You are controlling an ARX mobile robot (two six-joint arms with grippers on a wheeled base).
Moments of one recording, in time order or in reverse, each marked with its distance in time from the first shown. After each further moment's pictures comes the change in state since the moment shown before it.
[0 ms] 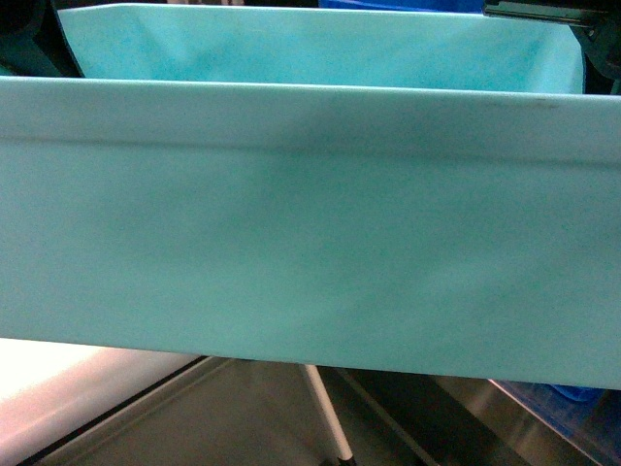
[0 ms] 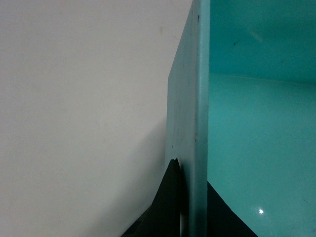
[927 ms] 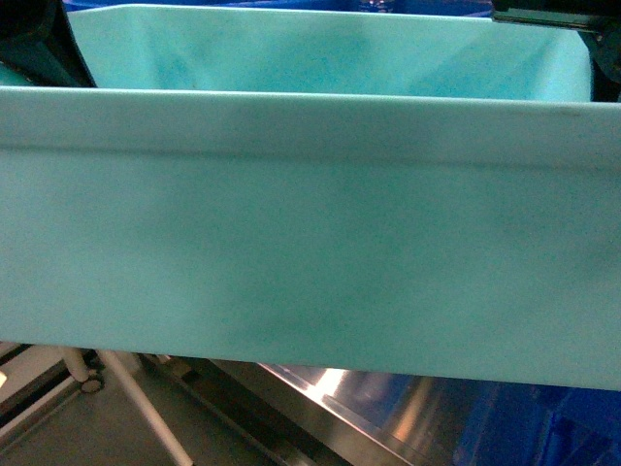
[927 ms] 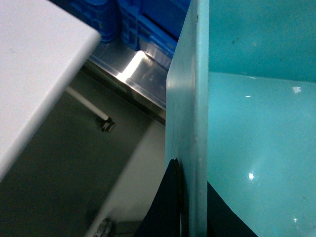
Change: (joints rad) left arm -0.003 0.001 0.000 0.000 0.000 0.000; right arm -0.003 0.001 0.000 -0.006 0.002 -0.001
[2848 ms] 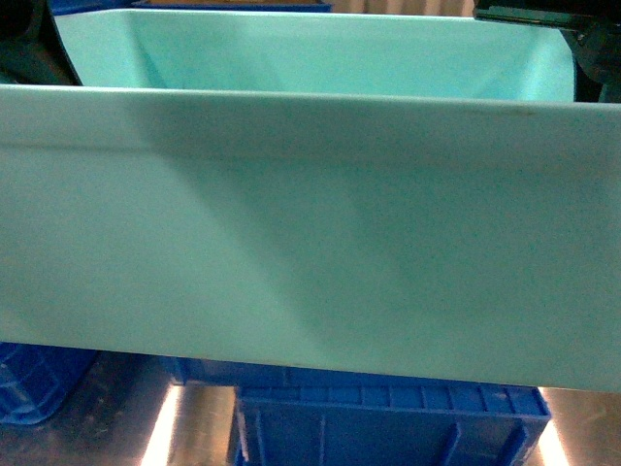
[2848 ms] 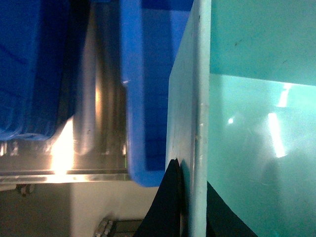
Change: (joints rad) left arm 0.008 0.001 0.000 -0.003 -0.002 0.000; right arm 0.009 0.000 0.000 0.004 -0.001 0.006
